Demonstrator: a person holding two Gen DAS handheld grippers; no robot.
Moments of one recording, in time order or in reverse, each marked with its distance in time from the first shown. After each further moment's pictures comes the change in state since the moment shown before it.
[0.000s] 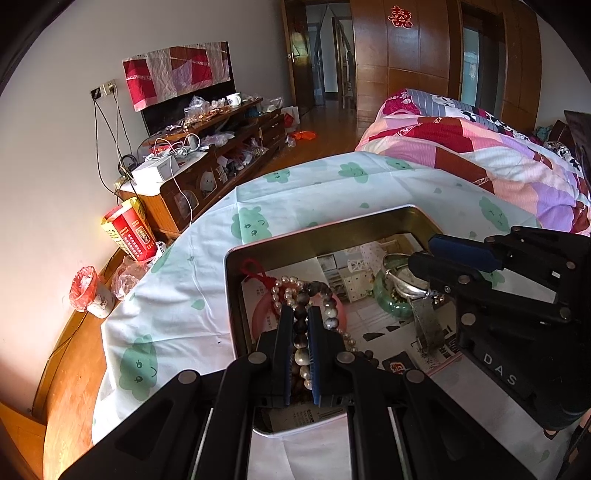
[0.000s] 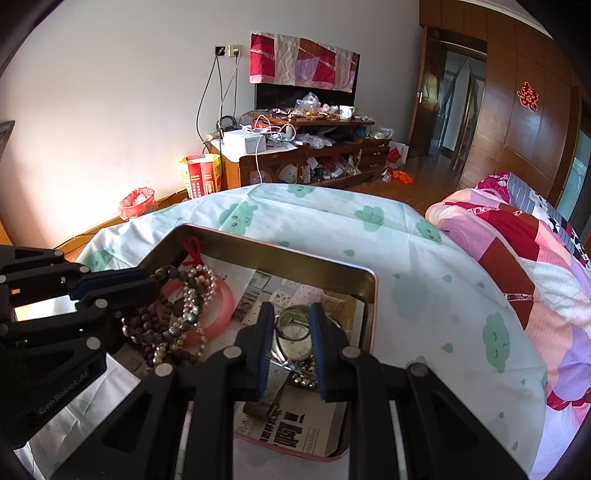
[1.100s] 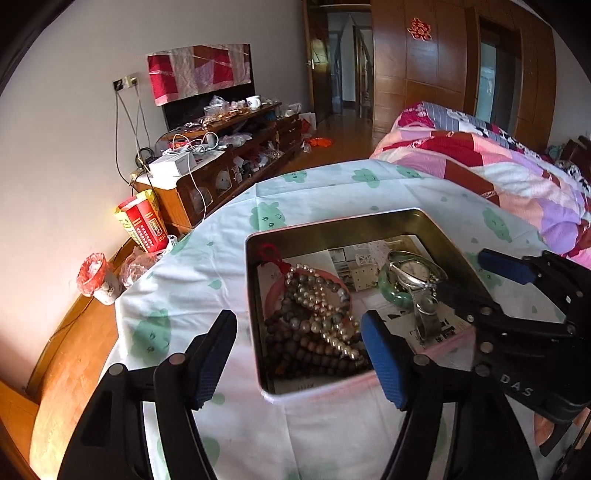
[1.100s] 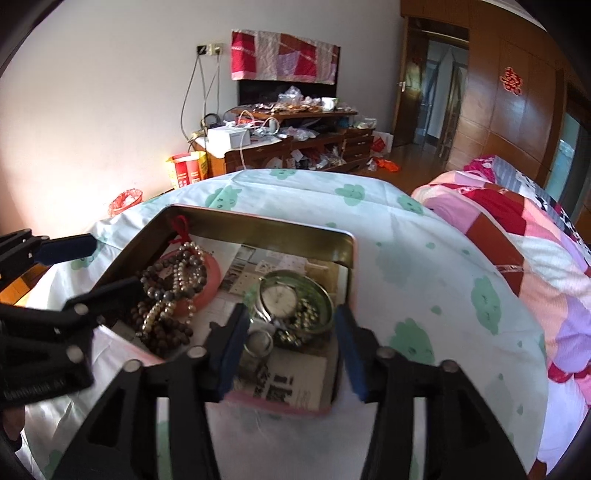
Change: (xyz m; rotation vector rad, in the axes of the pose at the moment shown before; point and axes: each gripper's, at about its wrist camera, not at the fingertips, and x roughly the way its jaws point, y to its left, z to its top) left arm -0.025 0.005 -0.019 -0.079 -0.036 0.034; right arm -0.019 -0.008 -0.027 0.068 0.005 -0.050
